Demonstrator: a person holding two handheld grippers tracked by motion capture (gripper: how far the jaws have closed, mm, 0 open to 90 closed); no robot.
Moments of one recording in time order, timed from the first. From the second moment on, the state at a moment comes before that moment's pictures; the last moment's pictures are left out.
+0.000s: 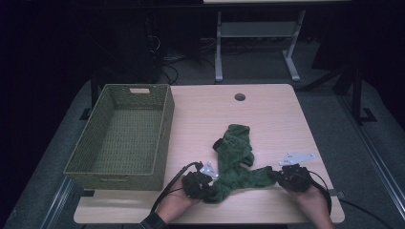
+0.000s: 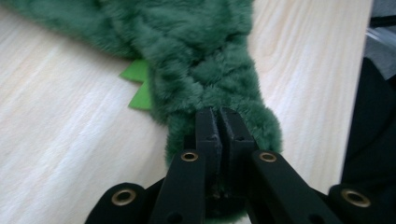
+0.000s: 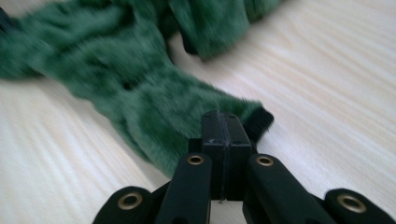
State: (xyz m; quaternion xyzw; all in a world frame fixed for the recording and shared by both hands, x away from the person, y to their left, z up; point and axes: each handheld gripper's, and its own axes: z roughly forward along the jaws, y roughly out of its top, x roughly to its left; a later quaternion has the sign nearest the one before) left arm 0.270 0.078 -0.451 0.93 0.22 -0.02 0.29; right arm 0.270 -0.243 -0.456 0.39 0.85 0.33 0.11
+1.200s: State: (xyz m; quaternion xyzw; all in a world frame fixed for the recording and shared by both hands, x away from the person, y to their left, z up) left arm 0.357 0.080 -0.407 0.88 0.26 0.07 0.38; right arm 0.300 -0.232 -0.443 0.41 0.83 0.37 0.10
